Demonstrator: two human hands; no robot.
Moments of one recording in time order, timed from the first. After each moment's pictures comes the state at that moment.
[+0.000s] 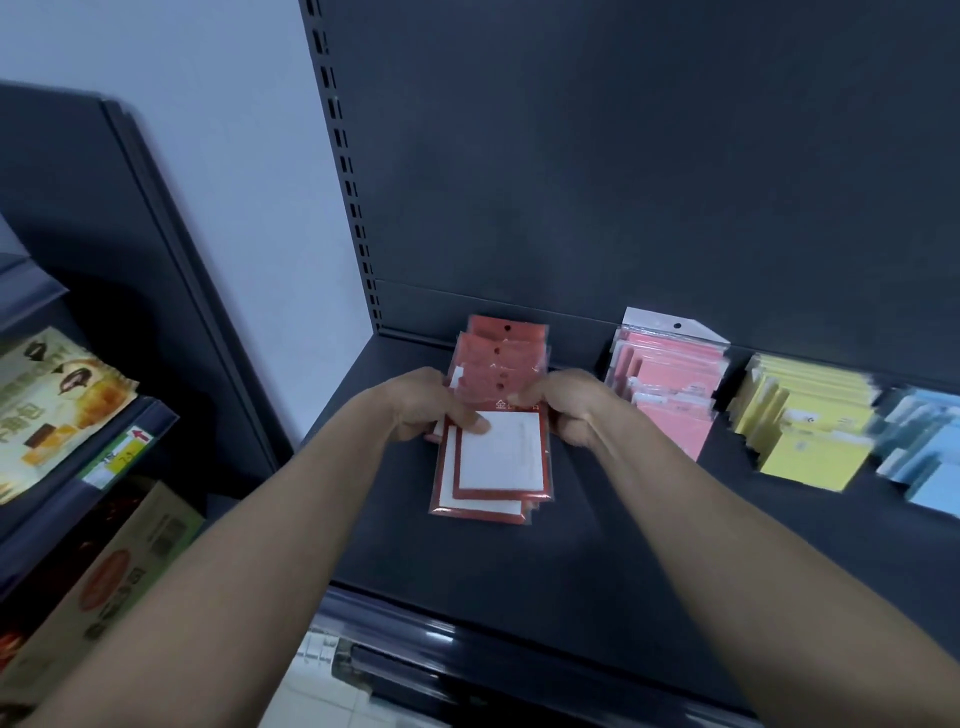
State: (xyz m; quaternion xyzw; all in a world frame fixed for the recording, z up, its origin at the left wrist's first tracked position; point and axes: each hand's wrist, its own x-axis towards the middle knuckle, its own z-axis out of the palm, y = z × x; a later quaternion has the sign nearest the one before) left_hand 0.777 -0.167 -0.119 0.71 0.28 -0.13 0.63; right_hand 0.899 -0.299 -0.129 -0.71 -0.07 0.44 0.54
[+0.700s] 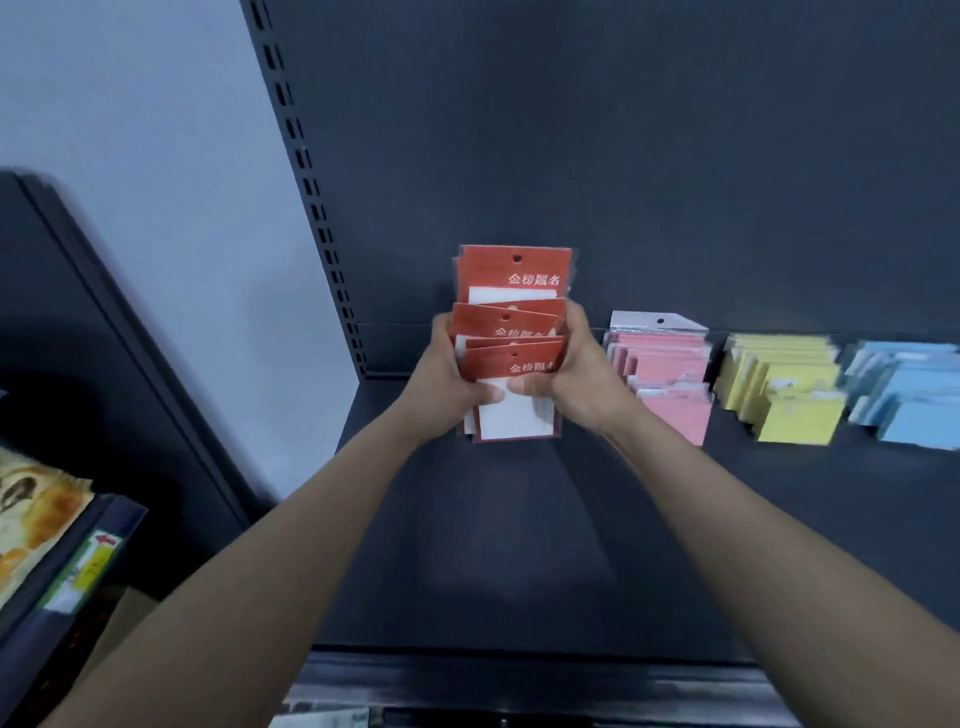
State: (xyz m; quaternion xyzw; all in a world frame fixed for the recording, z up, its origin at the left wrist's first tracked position) left_hand 0.793 -0.150 -0.102 0.80 0.11 0.12 0.57; right_hand 0.872 -0.299 -0.091 -0.75 -0.28 0.17 0.58
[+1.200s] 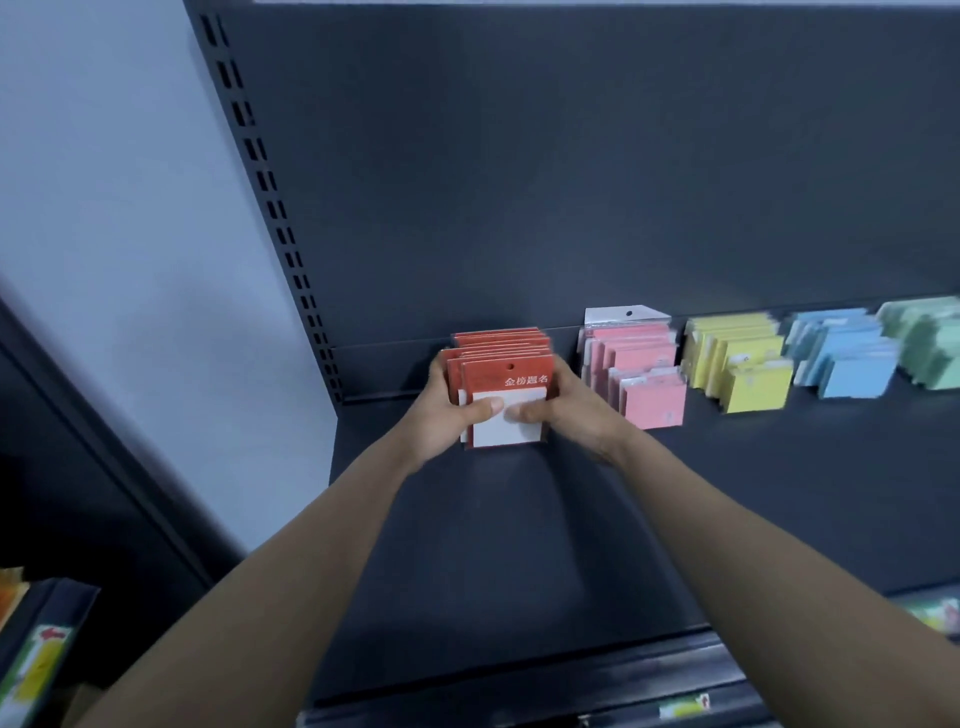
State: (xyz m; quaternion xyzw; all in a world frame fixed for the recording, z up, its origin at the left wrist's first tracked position) left_hand 0.802 -0.129 -0.135 0.78 0.07 0.00 0.62; right_hand 0.860 -0.299 -0.125 -0.75 -0.17 0.24 0.59
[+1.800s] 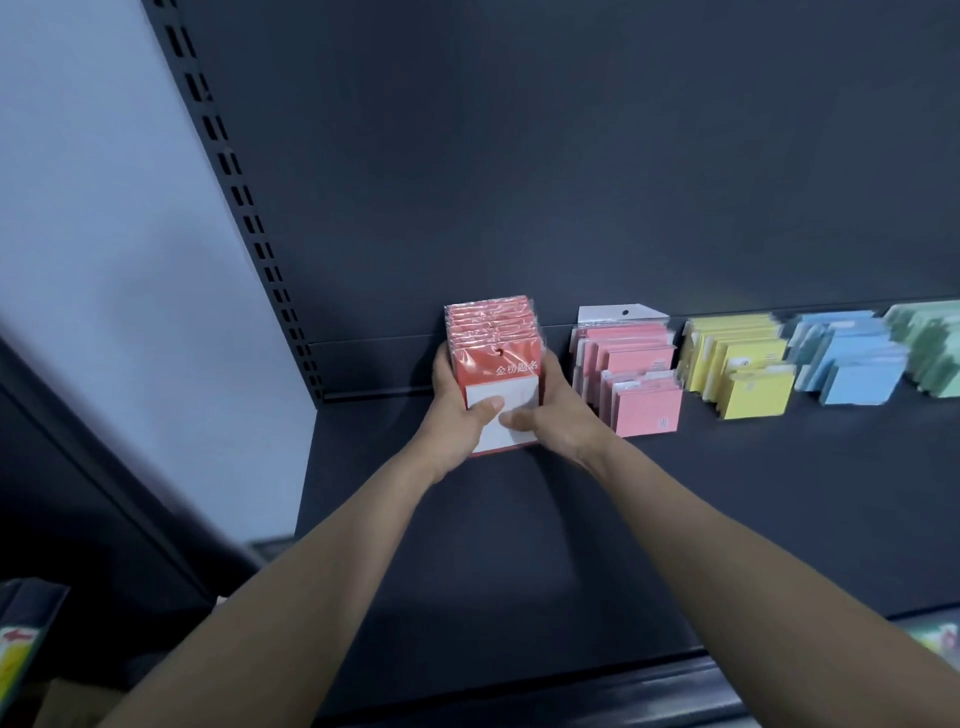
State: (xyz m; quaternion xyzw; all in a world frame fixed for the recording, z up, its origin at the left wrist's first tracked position) left_hand 0.823 -0.160 -0.153 0.75 0.10 0.06 0.65; right_hand 0.872 -0.298 -0.137 -0.75 -0.17 0.22 0.60
